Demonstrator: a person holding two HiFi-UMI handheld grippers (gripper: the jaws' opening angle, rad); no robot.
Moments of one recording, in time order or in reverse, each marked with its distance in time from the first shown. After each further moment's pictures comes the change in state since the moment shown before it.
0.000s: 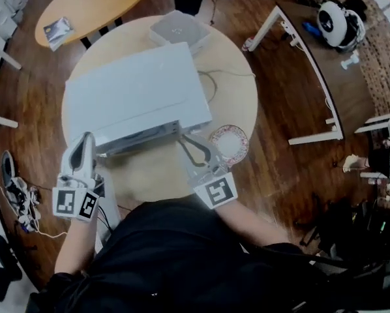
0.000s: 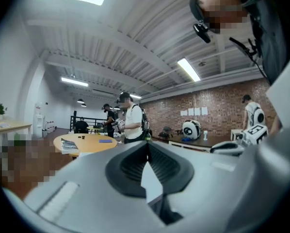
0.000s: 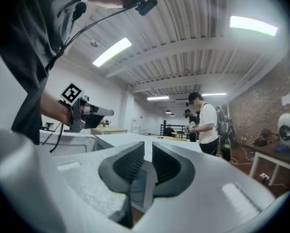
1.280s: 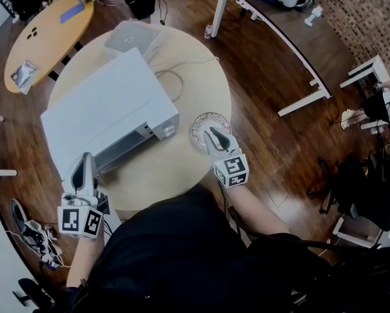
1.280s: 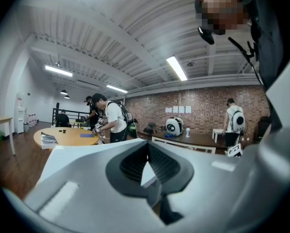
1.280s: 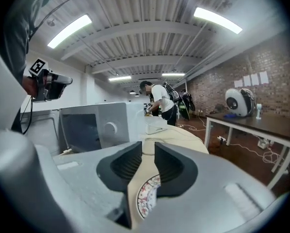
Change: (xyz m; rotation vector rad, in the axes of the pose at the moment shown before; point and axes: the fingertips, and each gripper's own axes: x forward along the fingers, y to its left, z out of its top) left arm 0.029 -0.068 -0.017 -0.015 0.051 -0.208; right arm -0.130 -0.114 -0.169 0.252 0.255 -0.461
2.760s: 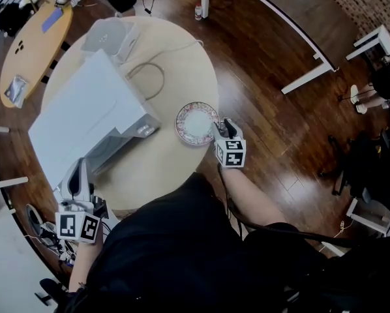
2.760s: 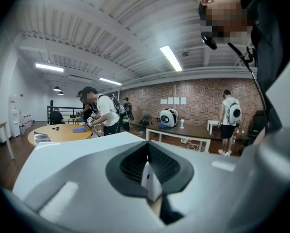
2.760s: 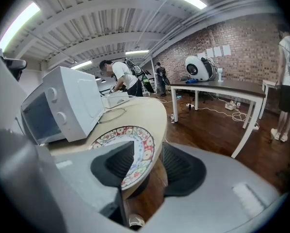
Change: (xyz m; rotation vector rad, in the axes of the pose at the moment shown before) left arm 0.032 -0.052 -0.007 0.039 0.116 -0.033; right arm -0.009 -0.107 -0.146 0.299 0.272 -0.288
